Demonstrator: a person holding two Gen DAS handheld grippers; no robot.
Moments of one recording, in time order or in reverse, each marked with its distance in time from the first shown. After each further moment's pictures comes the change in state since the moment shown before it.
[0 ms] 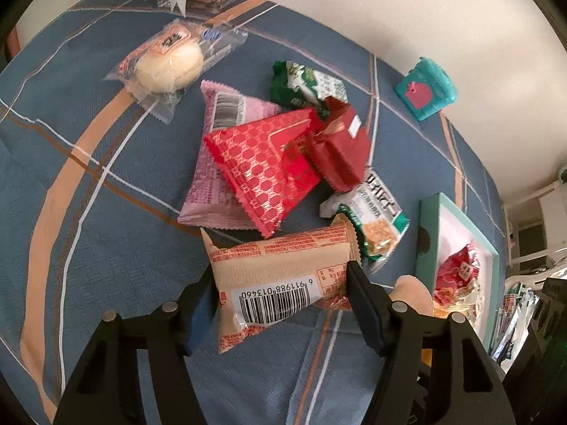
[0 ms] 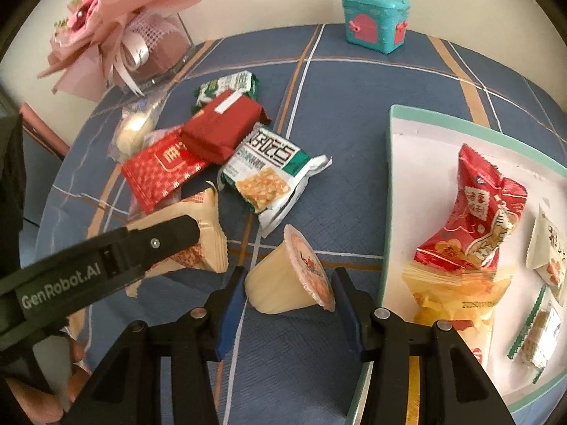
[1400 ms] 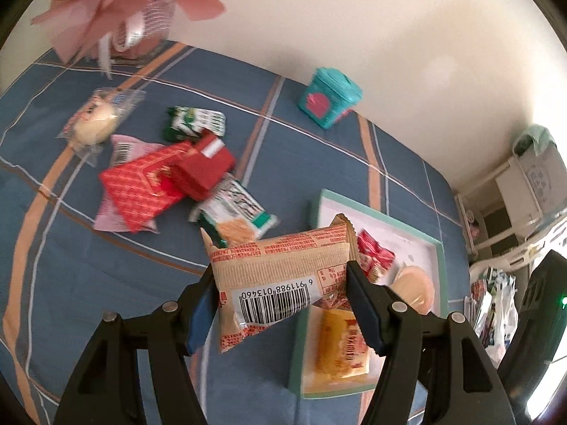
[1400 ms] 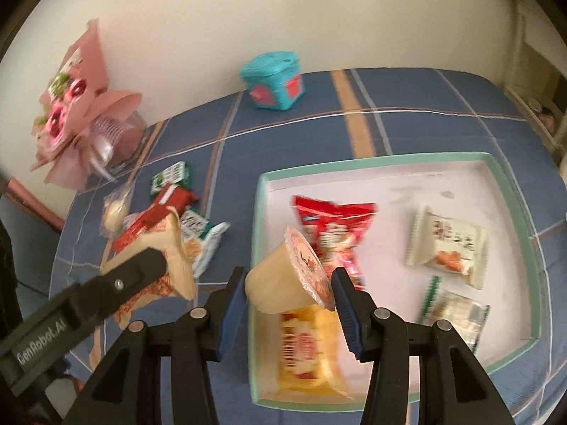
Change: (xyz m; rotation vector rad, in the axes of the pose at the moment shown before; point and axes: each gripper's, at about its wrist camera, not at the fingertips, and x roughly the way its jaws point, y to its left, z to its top) left arm -0.047 -0.098 -0.028 0.126 -0.109 -0.108; right arm -0.084 -0.082 -0.002 0.215 -0.161 -0.055
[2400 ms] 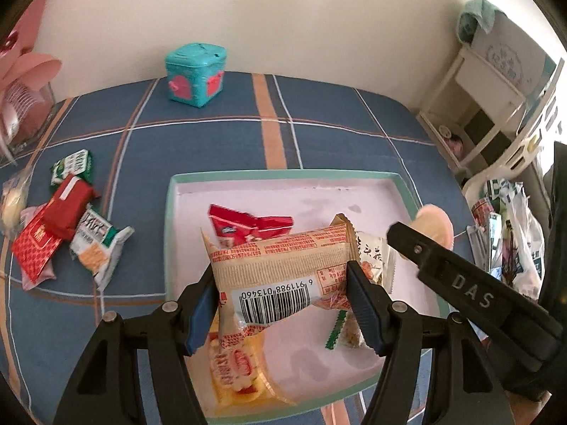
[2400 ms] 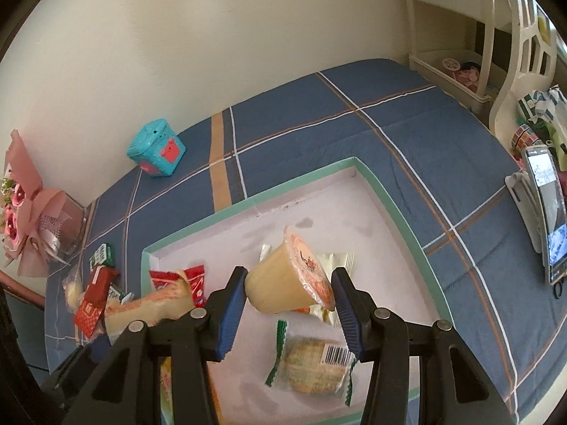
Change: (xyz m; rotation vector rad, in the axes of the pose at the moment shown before) left arm 0.059 -0.139 -0.027 0.368 0.060 0.022; right arm -0.020 -0.129 0.017 0.250 -0.093 -0.112
